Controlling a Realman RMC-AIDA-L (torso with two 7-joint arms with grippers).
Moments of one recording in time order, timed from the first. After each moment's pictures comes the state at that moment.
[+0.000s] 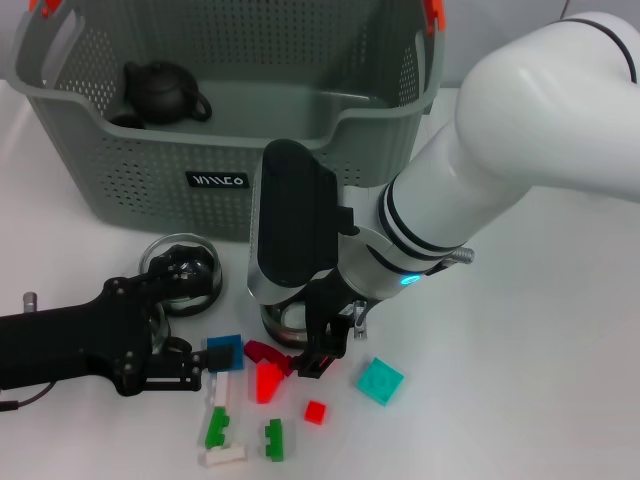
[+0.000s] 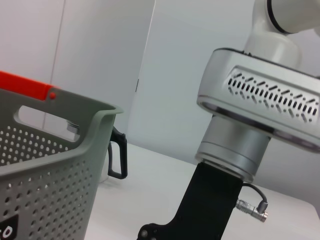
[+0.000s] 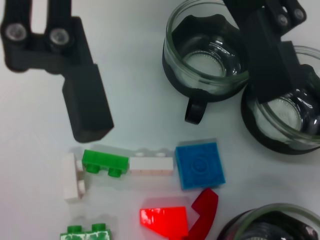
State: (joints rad) left arm -0.39 -2.05 0.46 0.57 2.11 1.84 -1.12; right arm 1.00 2.12 -2.01 -0.92 -2.27 -1.08 2.28
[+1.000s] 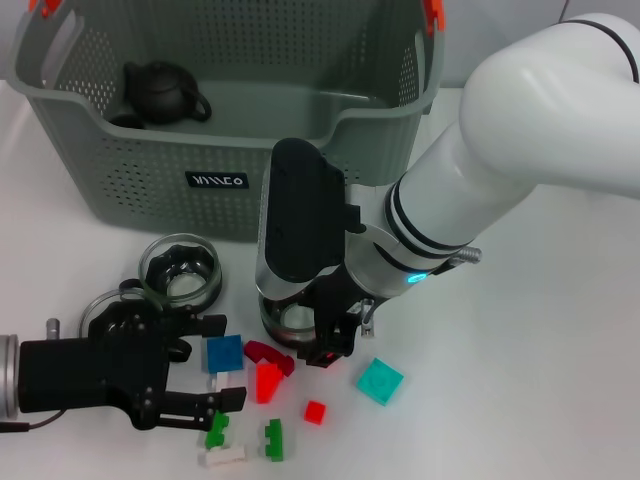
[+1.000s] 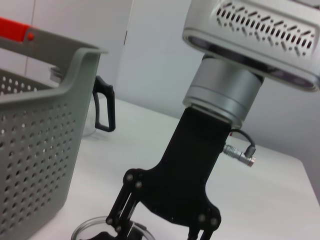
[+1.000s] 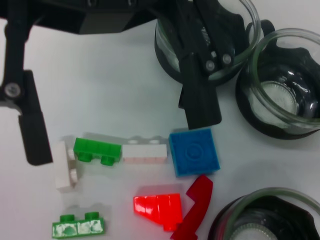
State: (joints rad) left arm -0.39 -2.06 0.55 0.57 2.17 1.77 -1.12; right arm 1.01 2.12 -2.01 -0.90 -2.26 -1.08 2.29
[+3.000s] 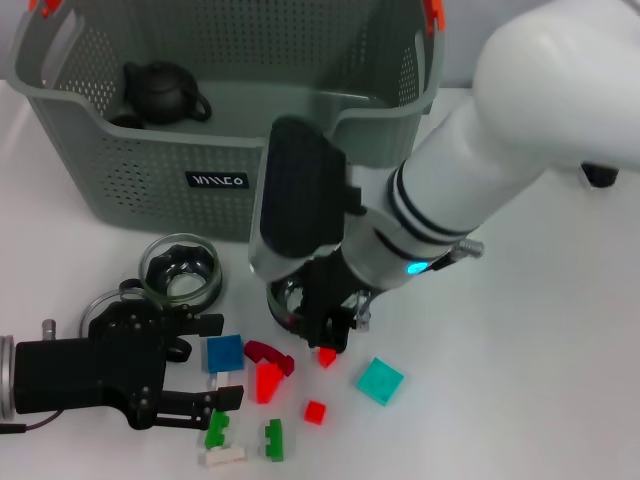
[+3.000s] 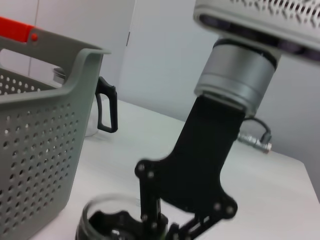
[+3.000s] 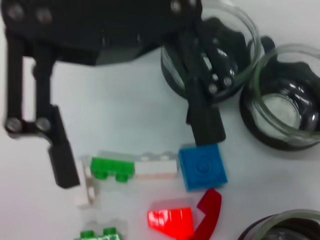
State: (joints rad) left arm -0.38 -2.05 0.54 0.57 2.17 1.77 -1.12; right arm 0.99 2.11 -1.96 -0.98 -2.26 -1.16 2.34
